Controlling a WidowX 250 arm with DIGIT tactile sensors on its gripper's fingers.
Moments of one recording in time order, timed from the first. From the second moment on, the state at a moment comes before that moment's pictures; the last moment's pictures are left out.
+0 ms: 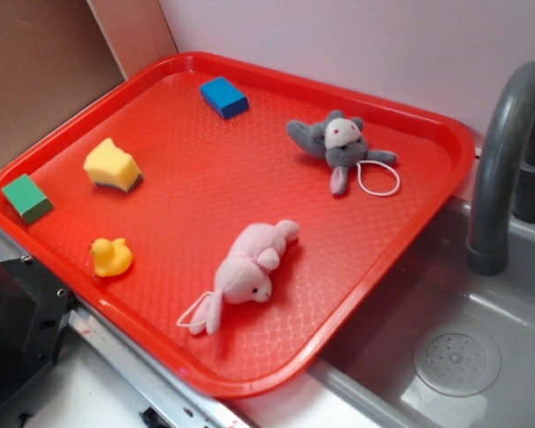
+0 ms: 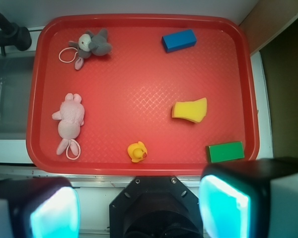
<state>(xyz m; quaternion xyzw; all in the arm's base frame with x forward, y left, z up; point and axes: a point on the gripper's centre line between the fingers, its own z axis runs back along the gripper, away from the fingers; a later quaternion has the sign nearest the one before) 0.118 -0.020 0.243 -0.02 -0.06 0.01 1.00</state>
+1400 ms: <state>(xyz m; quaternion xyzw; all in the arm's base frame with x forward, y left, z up) 0.183 0.045 0.127 0.05 -0.06 0.52 0.85</state>
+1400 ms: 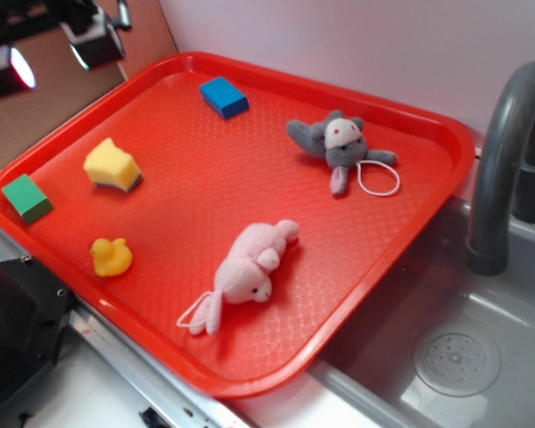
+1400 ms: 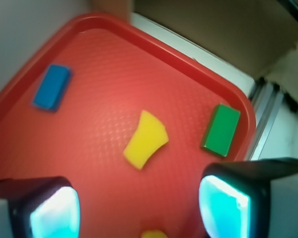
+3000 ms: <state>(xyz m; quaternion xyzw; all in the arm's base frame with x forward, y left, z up) 0.201 0.084 0.024 0.08 0.01 0.53 0.85</state>
